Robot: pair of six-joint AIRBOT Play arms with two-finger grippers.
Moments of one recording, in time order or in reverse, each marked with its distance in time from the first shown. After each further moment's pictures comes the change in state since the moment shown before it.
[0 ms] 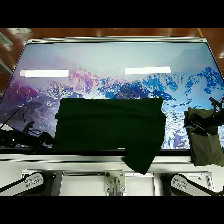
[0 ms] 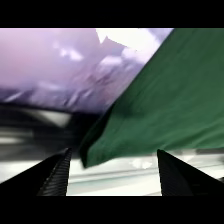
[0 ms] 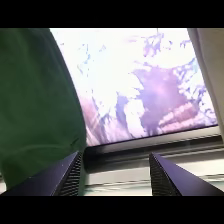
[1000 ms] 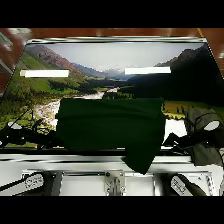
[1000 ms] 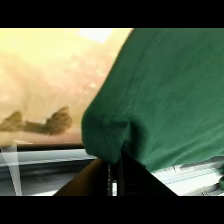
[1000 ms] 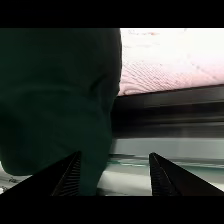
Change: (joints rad) left arm -0.130 -0.043 -0.025 -0.068 0.126 -0.014; right arm 0.106 0.201 -0.494 0.130 -0.120 -0.040
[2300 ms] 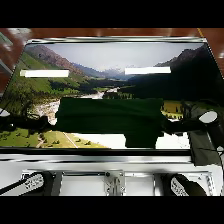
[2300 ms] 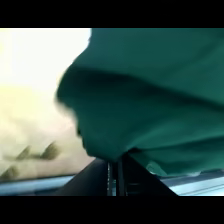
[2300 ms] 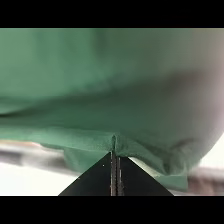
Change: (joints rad) left arm -0.024 0.056 0.269 -0.041 -0.076 0.042; right arm 0.220 0.062 0.156 0.213 -0.166 0.045
